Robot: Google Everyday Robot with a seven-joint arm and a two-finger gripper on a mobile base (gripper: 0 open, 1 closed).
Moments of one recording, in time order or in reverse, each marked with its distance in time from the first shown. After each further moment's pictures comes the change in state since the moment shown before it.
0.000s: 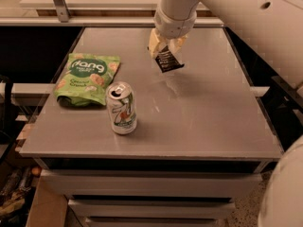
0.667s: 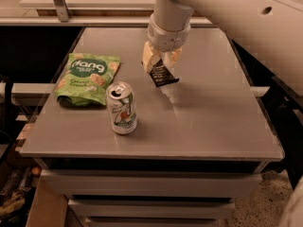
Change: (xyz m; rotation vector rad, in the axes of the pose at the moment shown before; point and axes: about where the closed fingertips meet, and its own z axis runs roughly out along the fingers) arm 0.041 0.035 0.002 -0.043 0.098 0.005
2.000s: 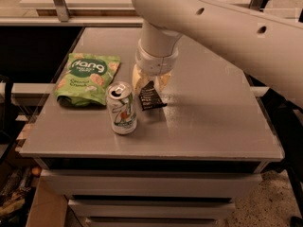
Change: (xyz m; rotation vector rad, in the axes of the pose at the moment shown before) arm 0.050 0.045 0.027 -0.031 0.073 0.086
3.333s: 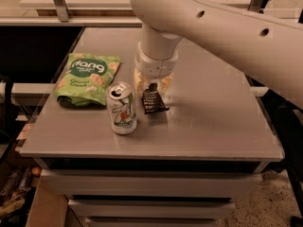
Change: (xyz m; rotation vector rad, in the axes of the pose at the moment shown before) arm 0.009 0.001 0.001 0.005 0.009 0.039
